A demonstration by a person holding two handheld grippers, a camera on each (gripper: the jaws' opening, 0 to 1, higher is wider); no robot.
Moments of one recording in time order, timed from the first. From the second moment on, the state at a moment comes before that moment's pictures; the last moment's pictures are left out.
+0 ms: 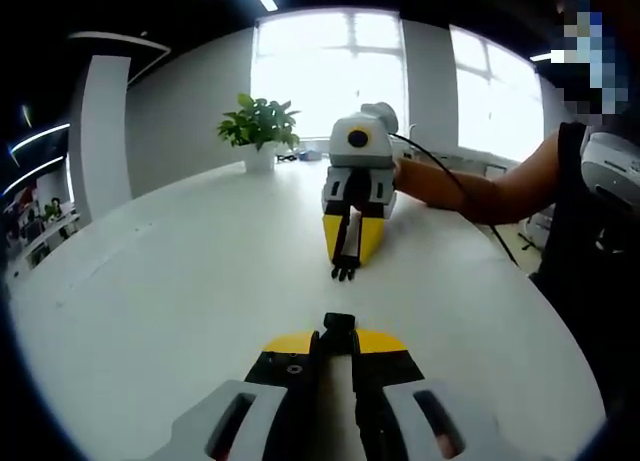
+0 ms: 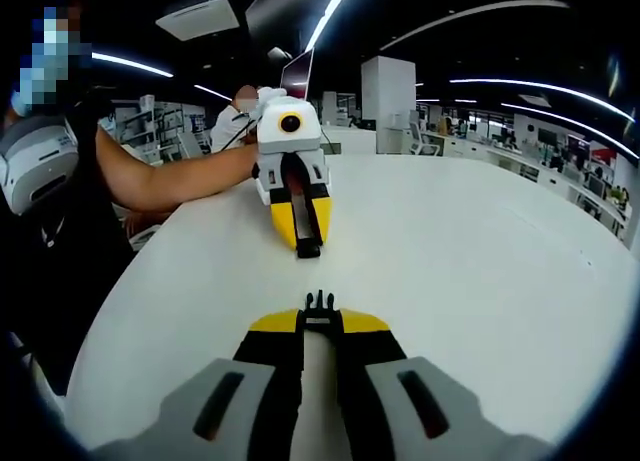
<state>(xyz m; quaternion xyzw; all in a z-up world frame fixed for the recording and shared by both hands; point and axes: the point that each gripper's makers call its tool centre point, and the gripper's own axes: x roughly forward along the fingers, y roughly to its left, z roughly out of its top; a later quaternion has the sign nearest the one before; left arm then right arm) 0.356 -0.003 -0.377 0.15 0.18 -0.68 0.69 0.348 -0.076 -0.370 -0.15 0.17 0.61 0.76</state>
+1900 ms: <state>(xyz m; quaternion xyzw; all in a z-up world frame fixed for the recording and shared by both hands) 0.346 -0.018 -0.378 0.15 0.17 -0.69 0.68 0.343 -0.066 -0.371 -0.14 0.16 0.62 0.75</state>
